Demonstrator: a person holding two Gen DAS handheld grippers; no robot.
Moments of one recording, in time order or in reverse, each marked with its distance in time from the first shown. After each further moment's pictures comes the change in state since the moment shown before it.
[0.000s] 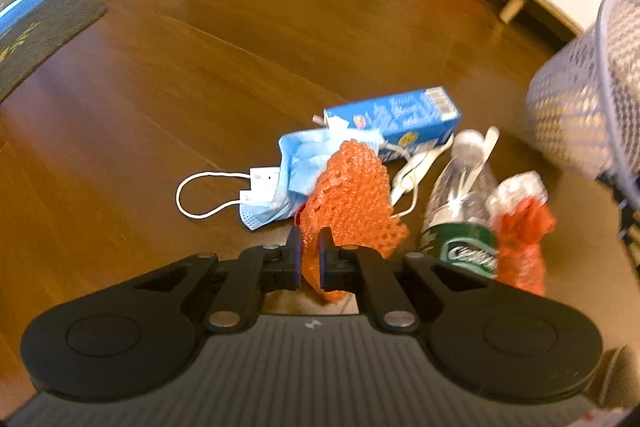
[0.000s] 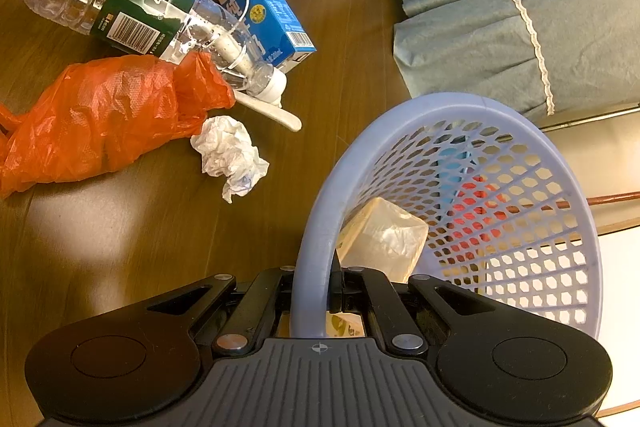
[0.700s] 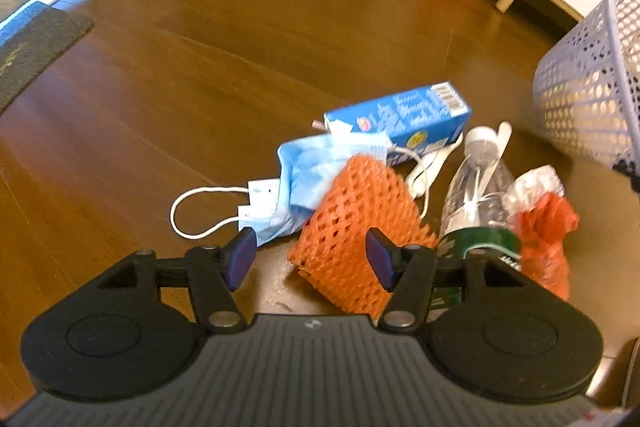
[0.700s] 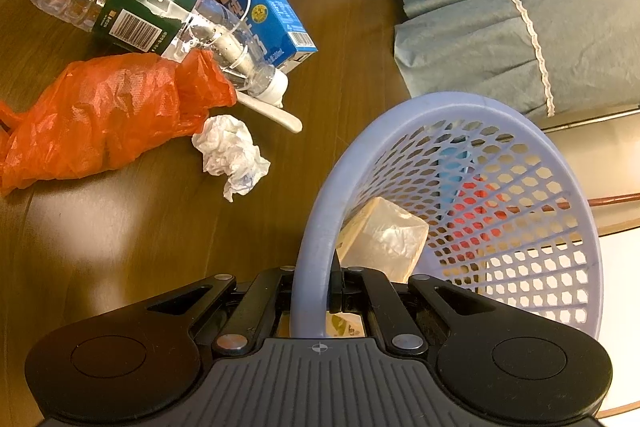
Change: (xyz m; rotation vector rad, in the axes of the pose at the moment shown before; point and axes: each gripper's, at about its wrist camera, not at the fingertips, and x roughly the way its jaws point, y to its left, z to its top) left arm 0.031 0.000 0.002 0.084 -0.005 0.016; right arm 0.001 0.002 0.003 -0.003 -0.001 0.000
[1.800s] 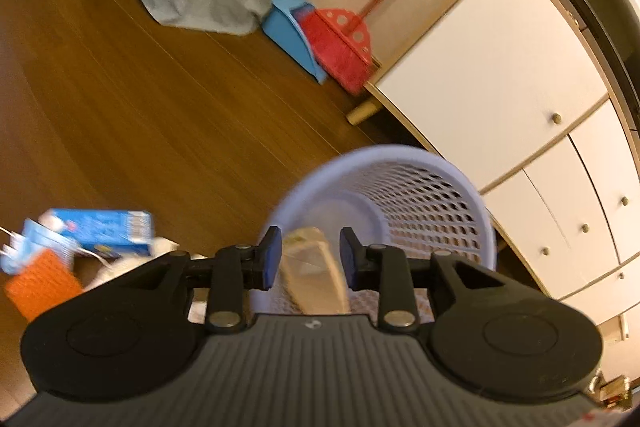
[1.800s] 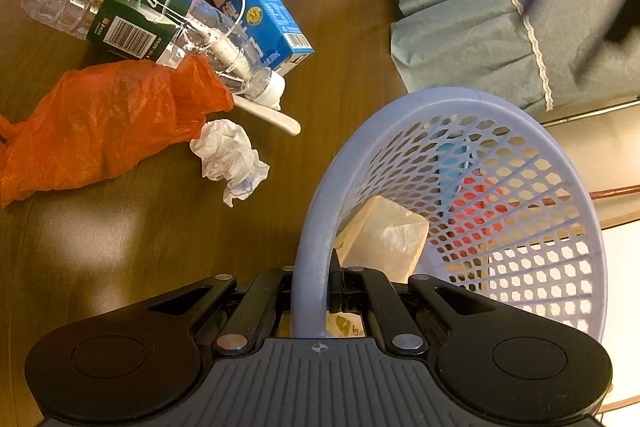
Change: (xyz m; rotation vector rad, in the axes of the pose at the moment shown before) left arm -0.107 -0.160 0.123 -0.300 -0.150 -0.338; right arm 0.000 -0.001 0.006 0.026 0.003 0.000
